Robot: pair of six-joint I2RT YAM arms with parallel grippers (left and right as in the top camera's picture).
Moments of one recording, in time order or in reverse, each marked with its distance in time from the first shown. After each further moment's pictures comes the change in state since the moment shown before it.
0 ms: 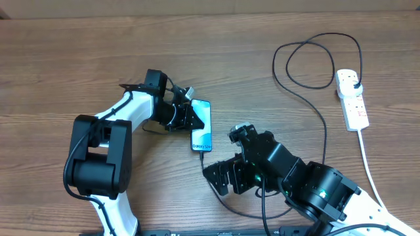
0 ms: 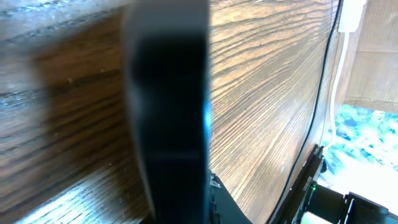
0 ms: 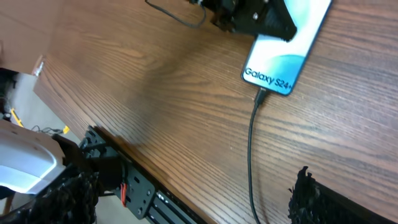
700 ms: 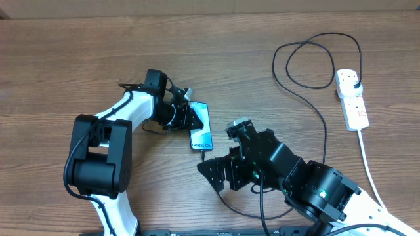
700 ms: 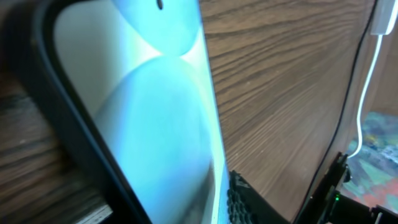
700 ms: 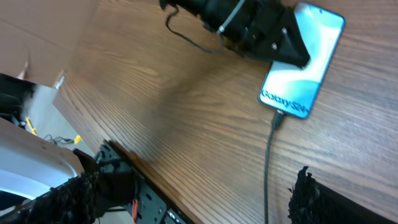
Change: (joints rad) left arm 0.000 0.002 0.000 0.003 -0.083 -0.004; right arm 0.000 0.000 0.000 0.096 0.000 0.000
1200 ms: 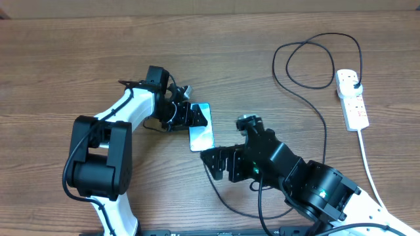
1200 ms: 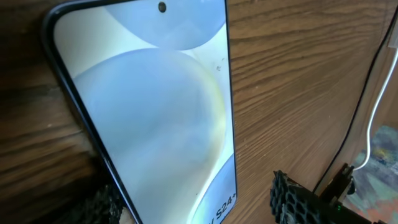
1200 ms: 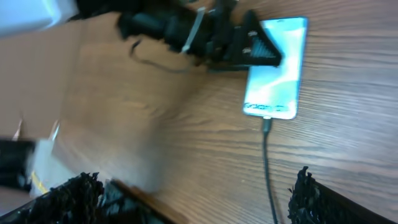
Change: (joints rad) left arm -0.006 -0.008 0.041 -0.061 -0.075 -0.065; right arm 0.000 0.000 0.000 -0.008 0.127 0.207
